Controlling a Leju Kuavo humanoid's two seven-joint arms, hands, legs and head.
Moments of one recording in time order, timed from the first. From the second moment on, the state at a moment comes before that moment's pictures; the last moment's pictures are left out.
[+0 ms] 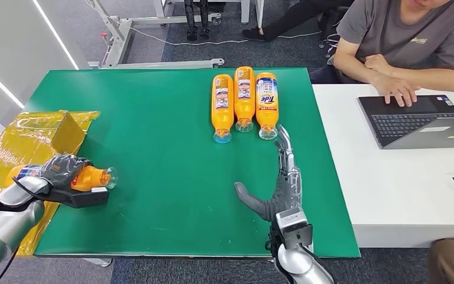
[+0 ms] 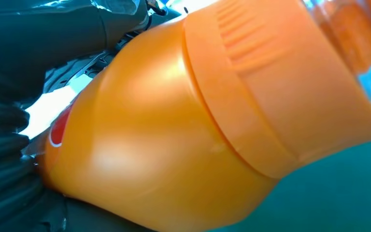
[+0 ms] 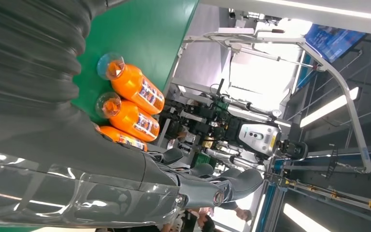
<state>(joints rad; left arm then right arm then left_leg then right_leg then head) -0.71 0.48 -0.65 -0.49 -1.14 0.34 -0.54 -0.24 0.00 0.71 -1.44 -0.05 -0.61 -0.70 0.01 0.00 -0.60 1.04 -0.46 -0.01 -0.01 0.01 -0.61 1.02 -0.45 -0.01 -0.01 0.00</state>
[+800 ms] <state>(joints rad) -0.72 0.49 -0.70 -0.48 -1.06 0.23 -0.55 -0.20 0.00 0.71 -1.44 0.00 -0.63 -0.70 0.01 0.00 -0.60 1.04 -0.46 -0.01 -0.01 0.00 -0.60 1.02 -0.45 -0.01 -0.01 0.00</state>
